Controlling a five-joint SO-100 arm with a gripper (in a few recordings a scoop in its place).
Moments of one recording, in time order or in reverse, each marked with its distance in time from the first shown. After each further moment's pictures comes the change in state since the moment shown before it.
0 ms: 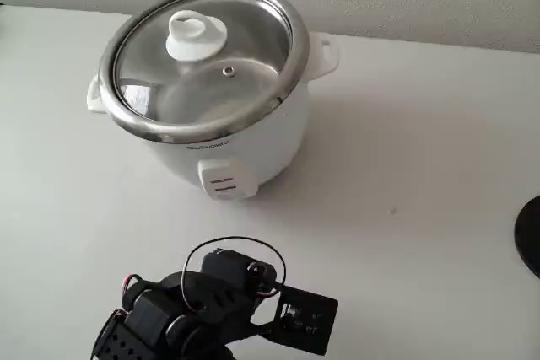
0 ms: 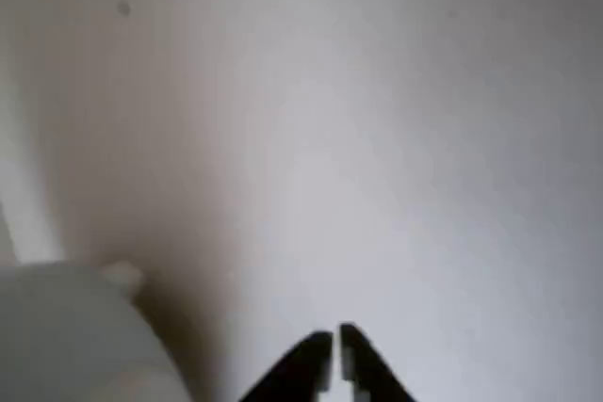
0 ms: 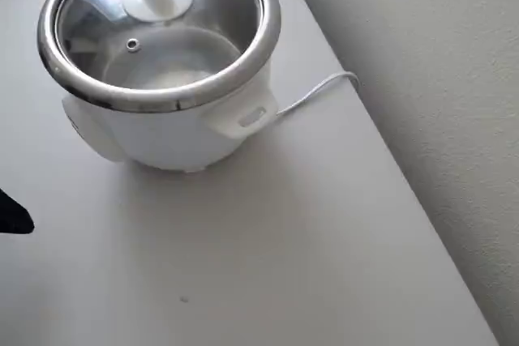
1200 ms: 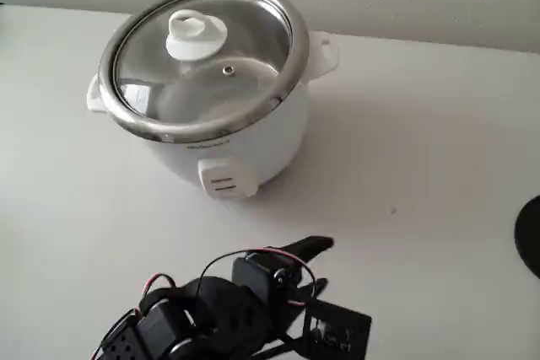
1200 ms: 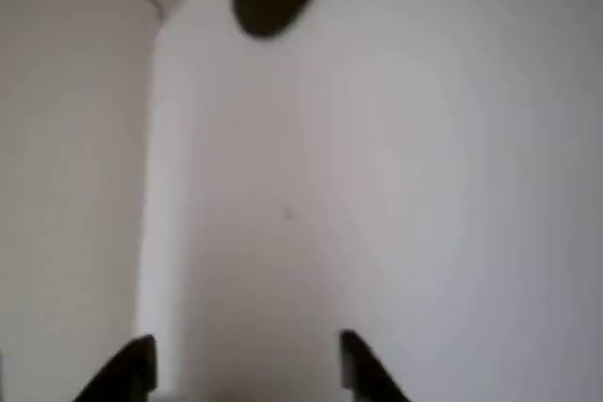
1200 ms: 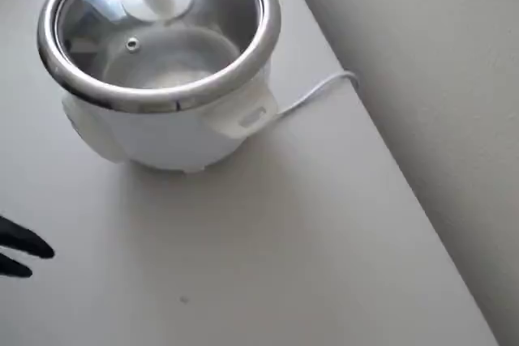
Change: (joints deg) arm 22.2 1.1 -2.6 -18.7 -16.6
